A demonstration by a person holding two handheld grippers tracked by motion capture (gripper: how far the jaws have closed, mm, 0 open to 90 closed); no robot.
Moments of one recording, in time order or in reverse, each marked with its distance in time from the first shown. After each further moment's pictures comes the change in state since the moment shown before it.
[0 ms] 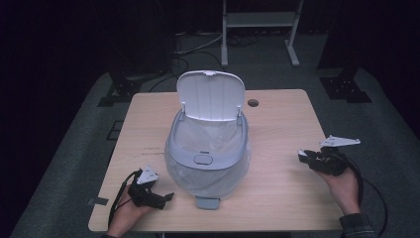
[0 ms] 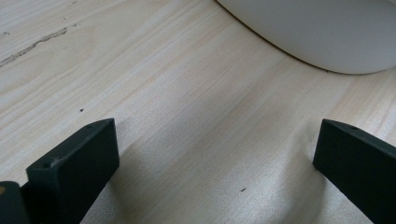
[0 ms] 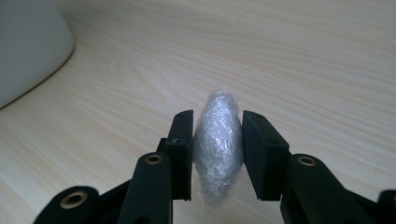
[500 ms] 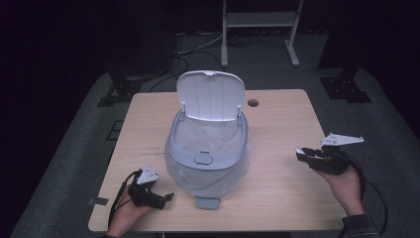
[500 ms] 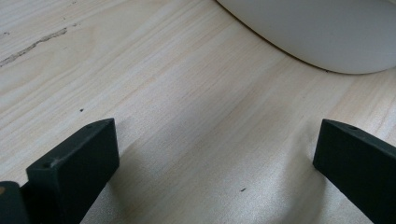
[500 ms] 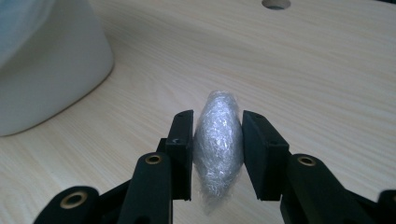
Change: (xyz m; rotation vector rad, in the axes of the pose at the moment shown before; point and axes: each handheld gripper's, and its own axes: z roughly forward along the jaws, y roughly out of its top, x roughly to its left) left arm 0.000 0.000 0.000 0.003 -0.001 0.002; right arm 0.013 0.014 -0.016 -0.045 0.068 -0.045
